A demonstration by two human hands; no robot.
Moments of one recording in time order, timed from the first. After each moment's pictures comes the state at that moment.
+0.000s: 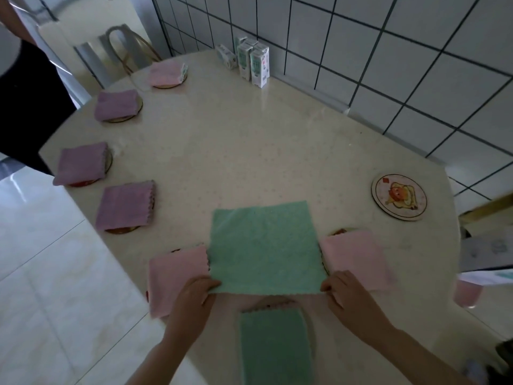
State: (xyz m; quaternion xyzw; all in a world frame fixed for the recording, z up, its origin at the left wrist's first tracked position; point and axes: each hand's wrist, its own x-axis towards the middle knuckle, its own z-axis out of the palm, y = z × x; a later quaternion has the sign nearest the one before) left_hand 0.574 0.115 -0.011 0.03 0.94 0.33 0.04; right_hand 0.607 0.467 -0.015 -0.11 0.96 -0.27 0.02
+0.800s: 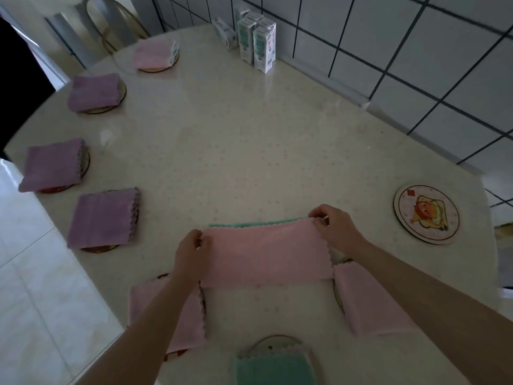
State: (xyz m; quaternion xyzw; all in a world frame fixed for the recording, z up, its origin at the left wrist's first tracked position) left_hand 0.414 0.144 -0.024 -0.19 0.88 0.42 0.09; right_hand 0.388 0.462 -0.028 0.08 0.91 -0.39 0.12
